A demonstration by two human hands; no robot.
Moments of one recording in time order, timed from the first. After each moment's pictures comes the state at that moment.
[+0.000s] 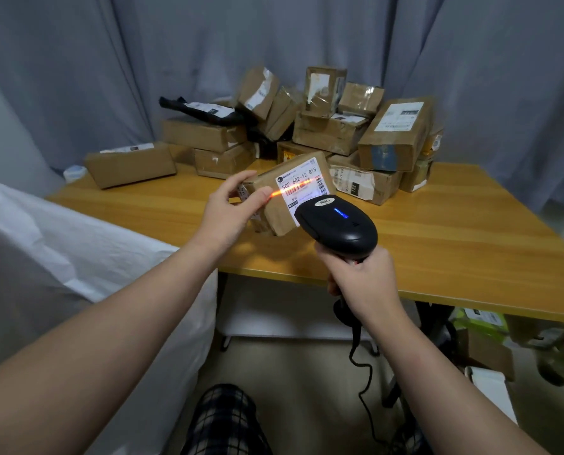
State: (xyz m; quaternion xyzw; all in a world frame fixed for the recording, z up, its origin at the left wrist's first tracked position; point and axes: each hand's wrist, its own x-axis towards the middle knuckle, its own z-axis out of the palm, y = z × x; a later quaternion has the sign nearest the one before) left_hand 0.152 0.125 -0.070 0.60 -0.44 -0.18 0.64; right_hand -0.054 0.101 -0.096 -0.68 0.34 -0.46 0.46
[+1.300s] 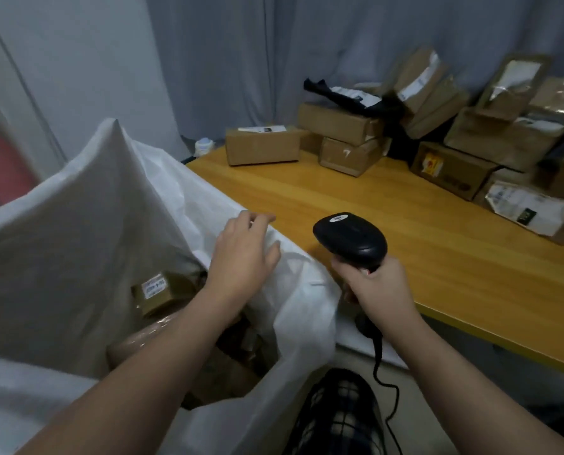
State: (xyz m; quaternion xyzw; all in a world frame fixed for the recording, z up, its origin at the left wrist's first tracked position) left_hand 0.282 0.258 -0.119 0.86 -0.42 0.12 0.27; right_hand 0.128 0.135 -0.125 -0.73 0.33 -0.29 0.53
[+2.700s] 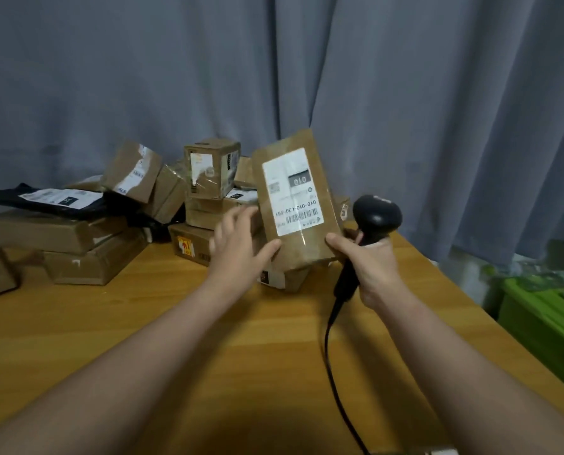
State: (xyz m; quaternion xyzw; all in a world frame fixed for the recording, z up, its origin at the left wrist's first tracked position) left_hand 0.076 -0.116 -0.037 0.67 -0.62 0.05 0.40; right_hand -0.116 -0.159 -0.038 -0.47 0.39 -0.58 0.53
